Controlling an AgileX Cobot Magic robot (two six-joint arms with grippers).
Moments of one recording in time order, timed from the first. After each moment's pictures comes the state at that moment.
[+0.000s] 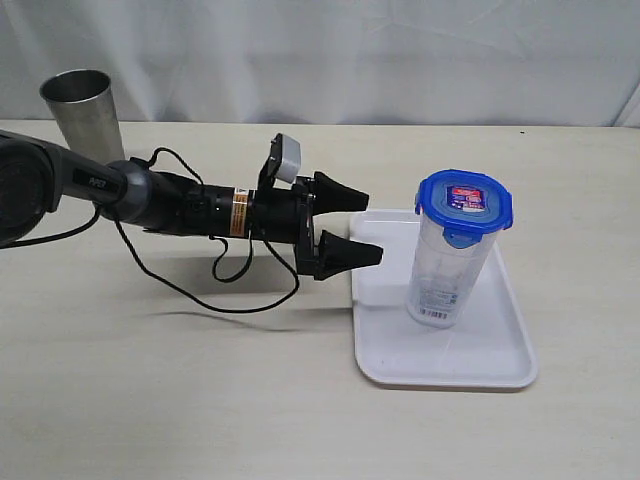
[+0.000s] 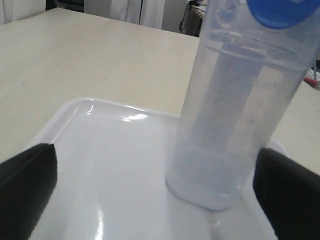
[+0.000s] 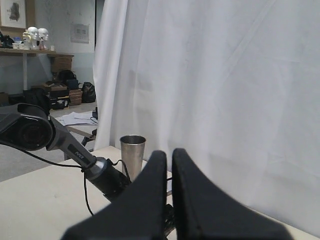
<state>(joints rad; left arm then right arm) -0.37 2.53 -1.56 1.36 -1.22 -0.85 0.64 0.18 -0.53 0.05 0.33 -0.14</state>
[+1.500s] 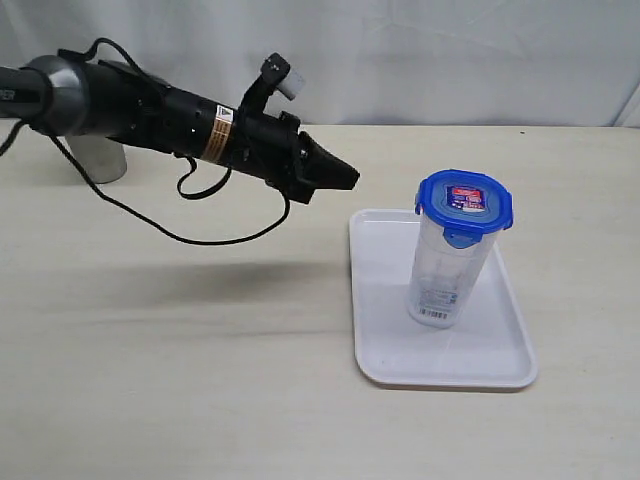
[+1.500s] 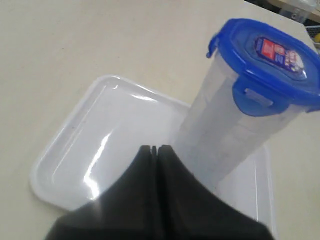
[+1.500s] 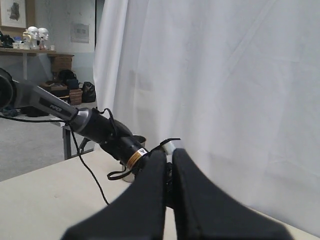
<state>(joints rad) -0.37 2.19 -1.52 1.74 -0.95 -1.45 0.64 0.18 -0.53 0.05 0.33 -0.14</state>
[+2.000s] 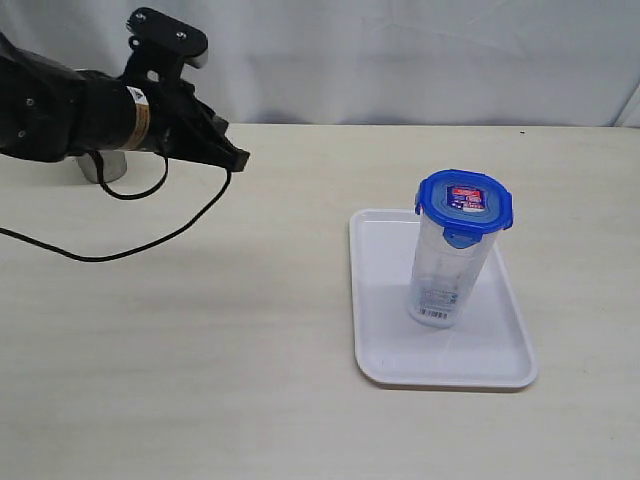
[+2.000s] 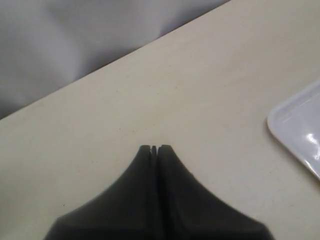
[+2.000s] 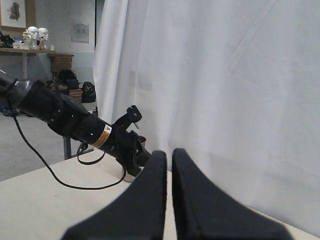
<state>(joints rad) -0.39 1.78 -1.10 1.75 -0.08 -1.54 0.64 0.18 -0.53 0.05 0.33 -0.14</state>
